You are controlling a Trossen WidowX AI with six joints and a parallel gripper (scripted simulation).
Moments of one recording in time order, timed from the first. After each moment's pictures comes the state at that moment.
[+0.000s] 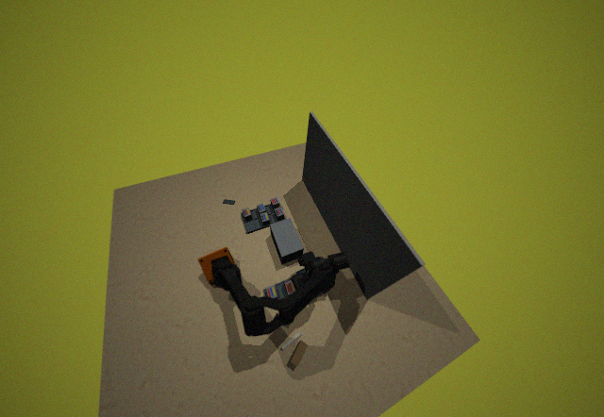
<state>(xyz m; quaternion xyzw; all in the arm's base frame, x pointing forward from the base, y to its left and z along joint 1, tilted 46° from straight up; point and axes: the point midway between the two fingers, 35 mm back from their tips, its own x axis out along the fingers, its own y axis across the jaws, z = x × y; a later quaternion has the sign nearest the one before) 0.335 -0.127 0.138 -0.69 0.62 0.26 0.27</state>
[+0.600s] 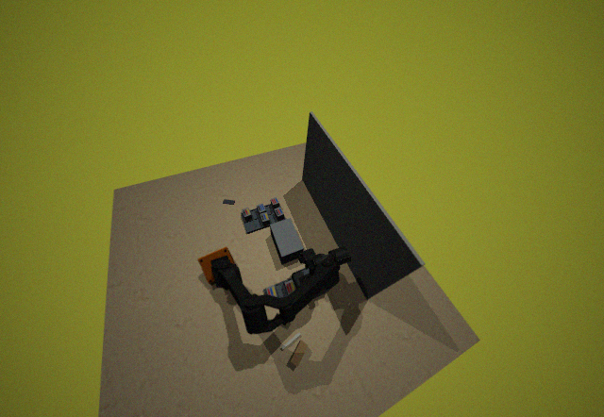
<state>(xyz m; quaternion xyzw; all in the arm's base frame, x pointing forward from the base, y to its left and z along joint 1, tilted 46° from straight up) 0.332 -0.107 0.154 -0.68 0.63 0.27 0.27</state>
